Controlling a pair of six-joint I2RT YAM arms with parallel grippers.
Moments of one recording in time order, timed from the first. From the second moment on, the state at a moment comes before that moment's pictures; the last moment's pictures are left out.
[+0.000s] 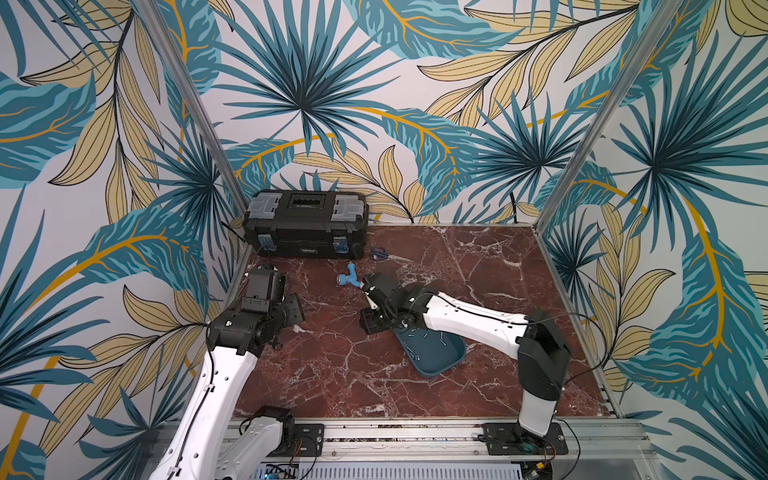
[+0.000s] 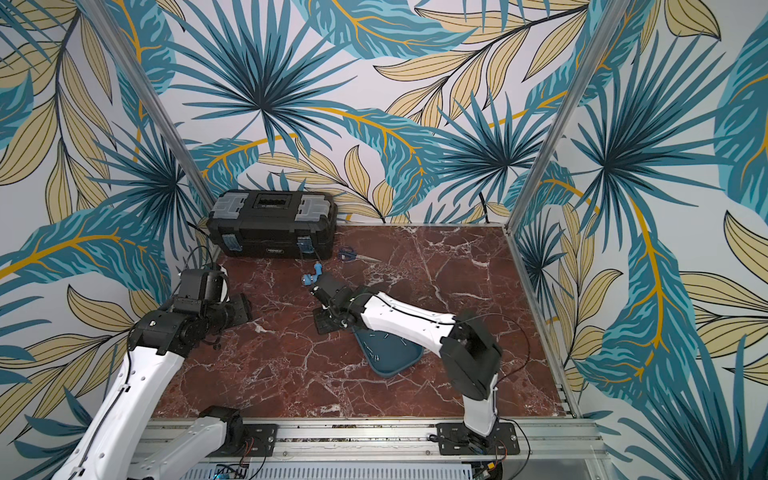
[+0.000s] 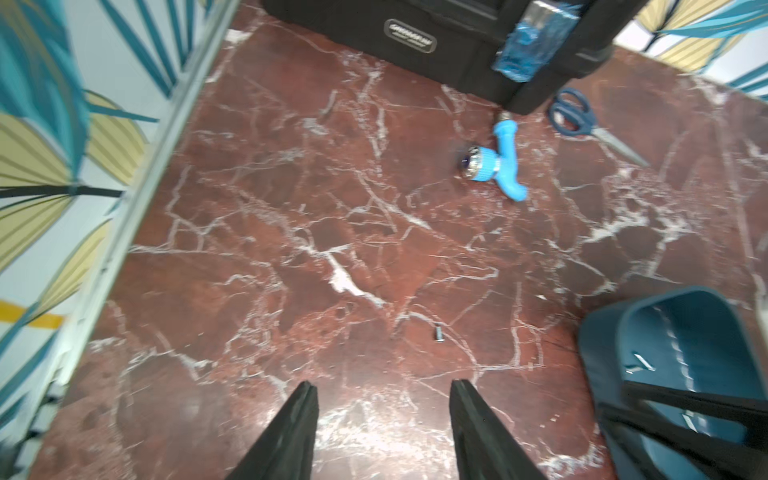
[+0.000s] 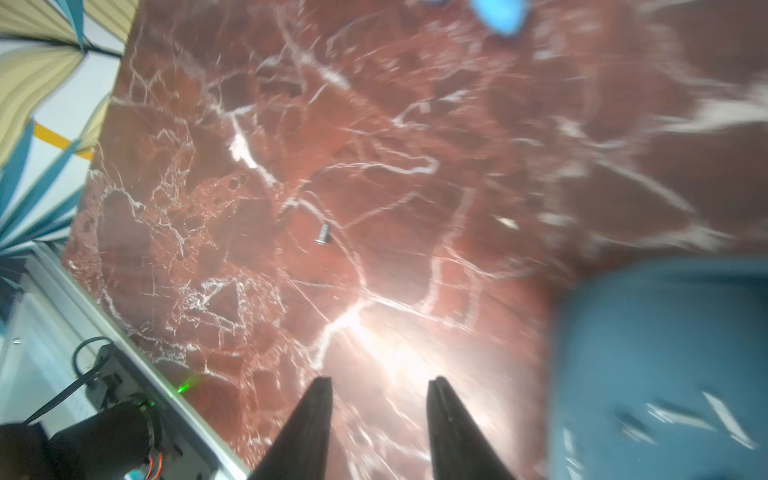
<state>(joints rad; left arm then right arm) -0.12 0.93 1.06 -1.04 -0.14 -0.43 0.98 1.95 1.60 -0.66 -0.01 0.57</state>
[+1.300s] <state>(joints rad) -0.11 0.91 1.01 -1.02 -0.14 -0.39 1.08 2.56 2.30 -0.98 0.18 0.48</state>
